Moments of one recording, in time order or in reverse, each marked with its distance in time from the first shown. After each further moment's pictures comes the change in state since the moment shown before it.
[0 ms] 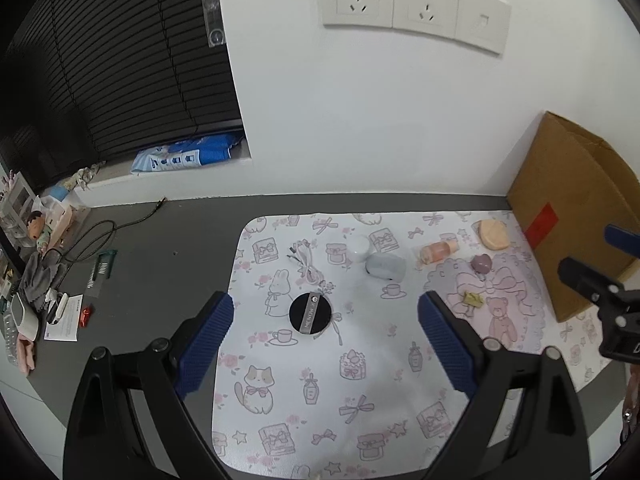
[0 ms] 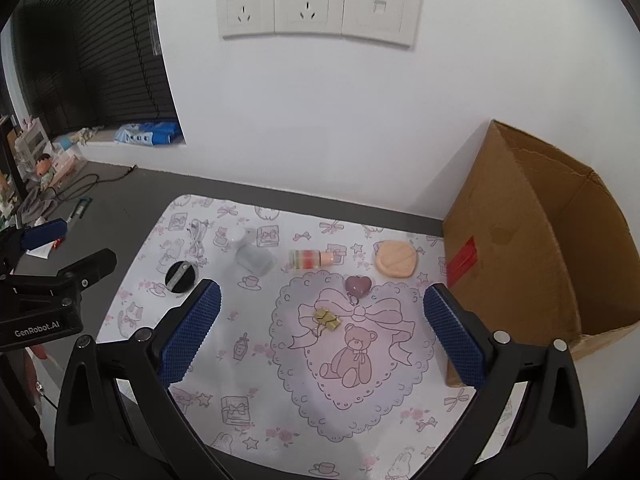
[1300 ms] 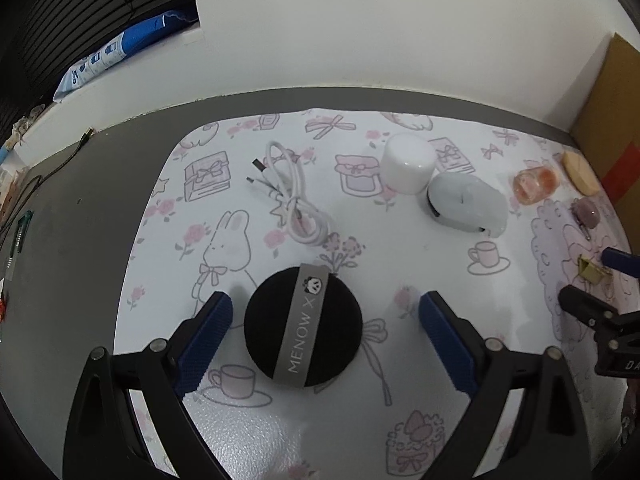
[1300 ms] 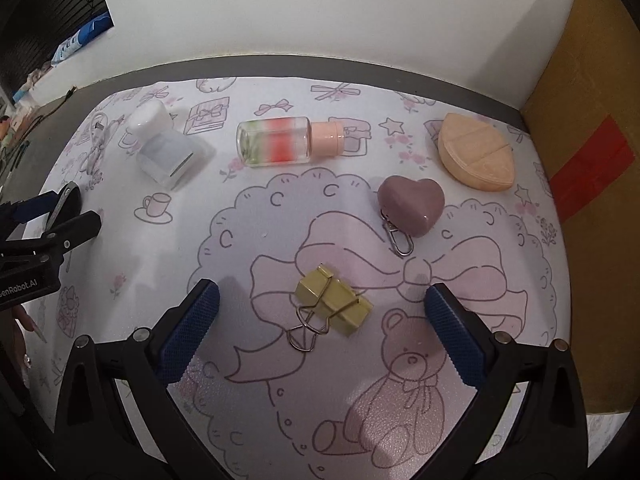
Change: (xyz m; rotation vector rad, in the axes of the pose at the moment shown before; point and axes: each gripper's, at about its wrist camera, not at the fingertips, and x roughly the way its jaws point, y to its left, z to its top) left arm 0.187 0.008 -0.052 -0.002 0.157 -0.057; right arm 0.206 -0.008 -0.082 0.028 0.224 0.014
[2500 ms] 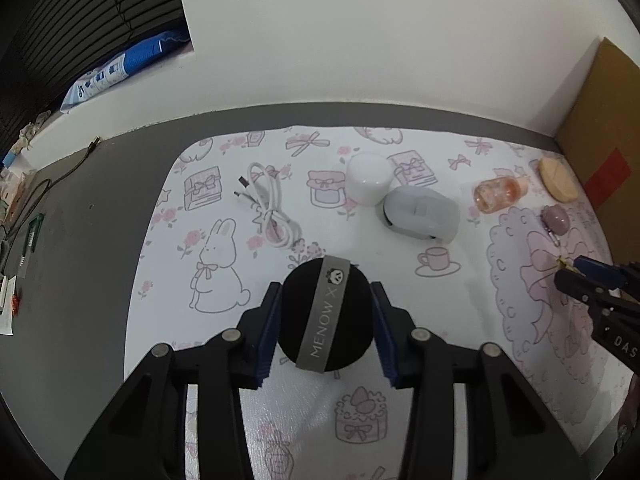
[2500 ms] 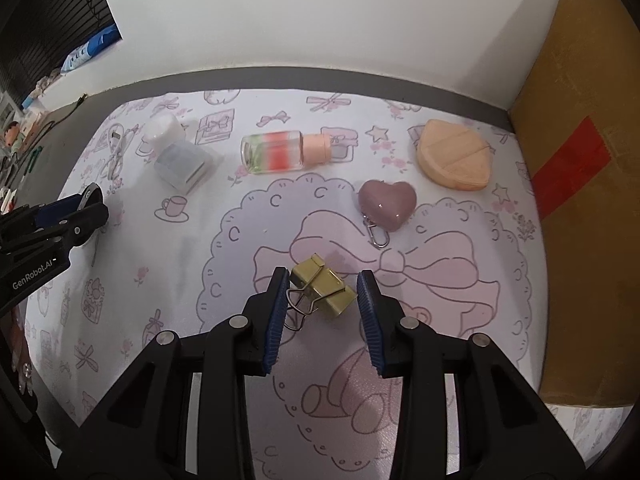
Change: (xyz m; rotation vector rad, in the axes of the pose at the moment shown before) left arm -0.038 -0.023 0.019 -0.006 0.021 0.003; right arm -0.031 -0.010 0.007 0.009 0.012 0.036
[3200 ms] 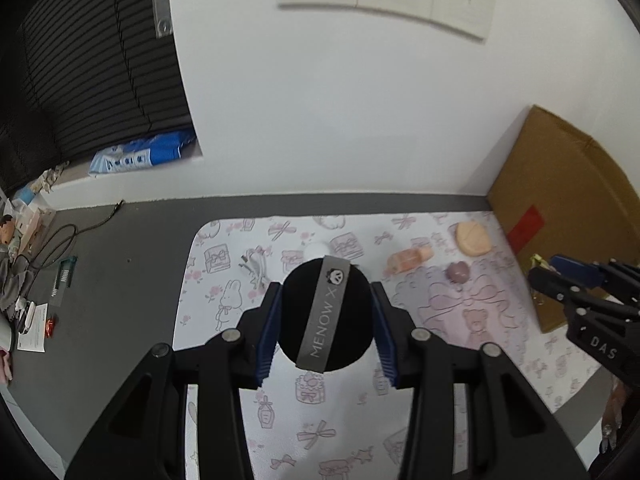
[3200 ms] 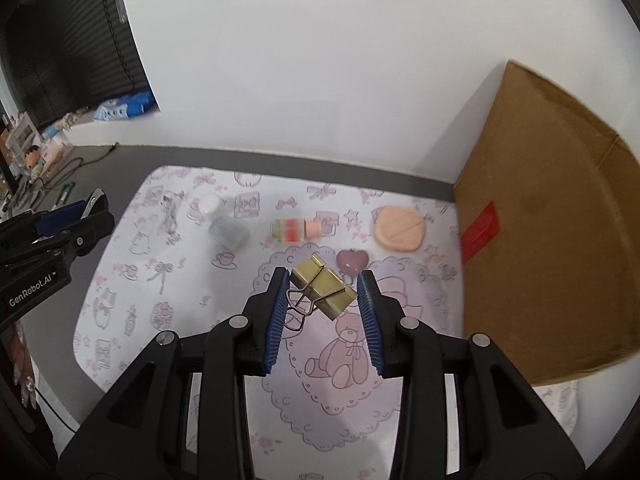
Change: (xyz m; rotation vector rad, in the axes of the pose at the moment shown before) left arm -0.139 -0.029 0.023 0.018 -0.169 -0.057; right arm -0.137 -0.001 0.026 -0.007 -0.136 -0.017
